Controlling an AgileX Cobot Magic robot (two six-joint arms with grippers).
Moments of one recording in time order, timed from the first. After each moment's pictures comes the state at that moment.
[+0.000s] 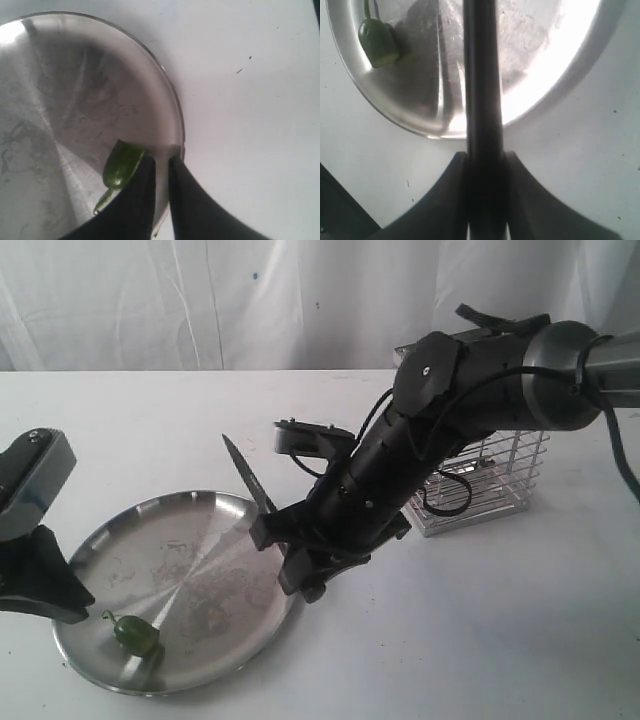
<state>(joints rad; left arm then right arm) 0.03 1.32 -0.78 -0.65 1.11 1.92 0.57 1.86 -1.23 0.66 0.91 -0.36</state>
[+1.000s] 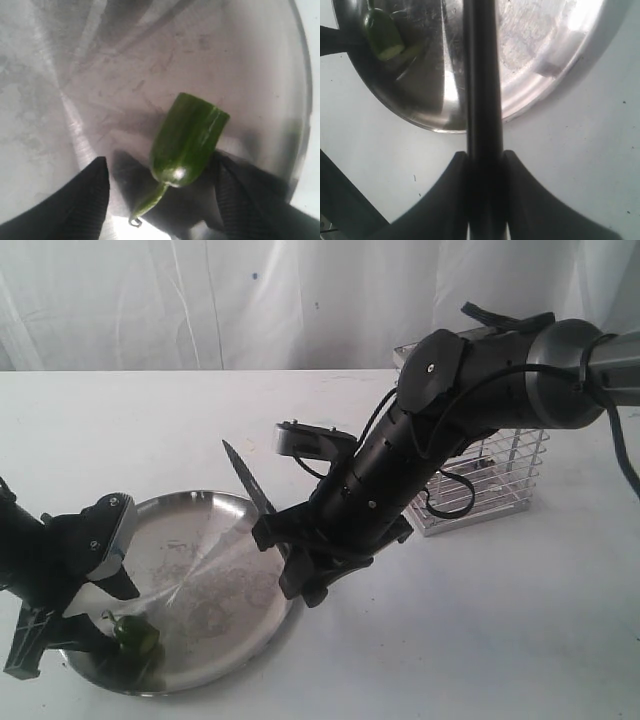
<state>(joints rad) -0.01 1.69 -0.75 -0.74 0.71 2.11 0.56 1.86 -1.23 0.67 0.93 -0.36</state>
